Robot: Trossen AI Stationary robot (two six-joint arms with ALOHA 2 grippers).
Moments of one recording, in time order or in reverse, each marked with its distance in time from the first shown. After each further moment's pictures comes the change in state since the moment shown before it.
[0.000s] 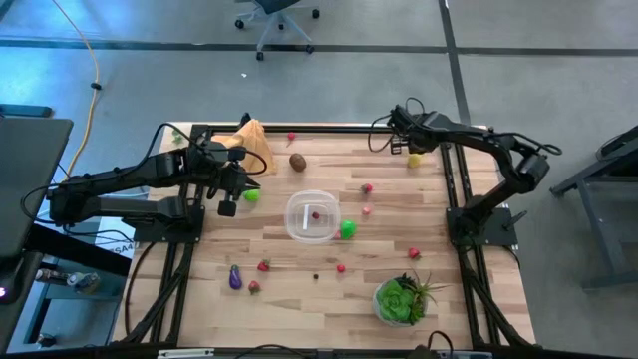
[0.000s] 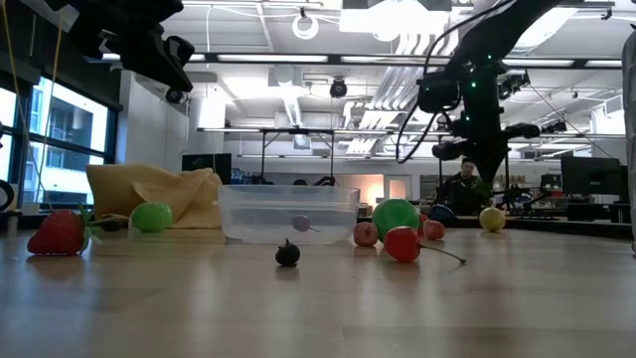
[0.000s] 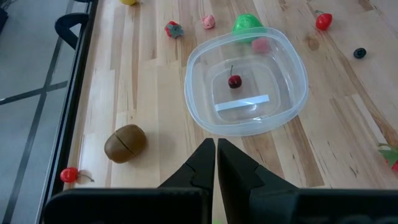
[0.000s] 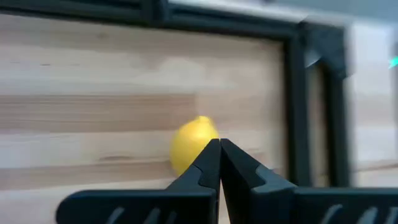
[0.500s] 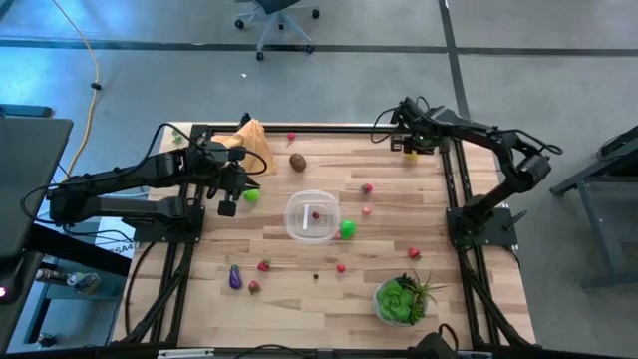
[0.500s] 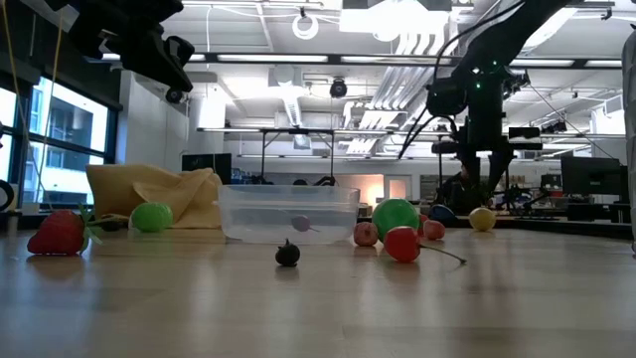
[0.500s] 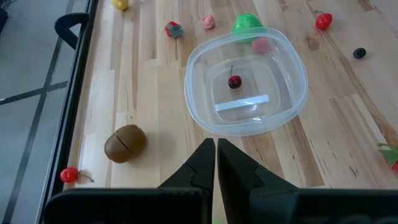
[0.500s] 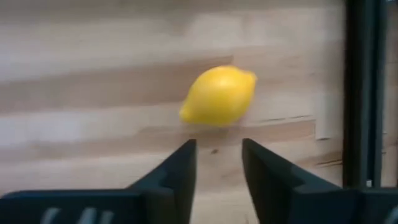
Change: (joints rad) left arm 0.000 0.000 0.000 0.000 0.000 0.000; right arm -0.105 0.000 -0.003 0.019 -0.250 0.027
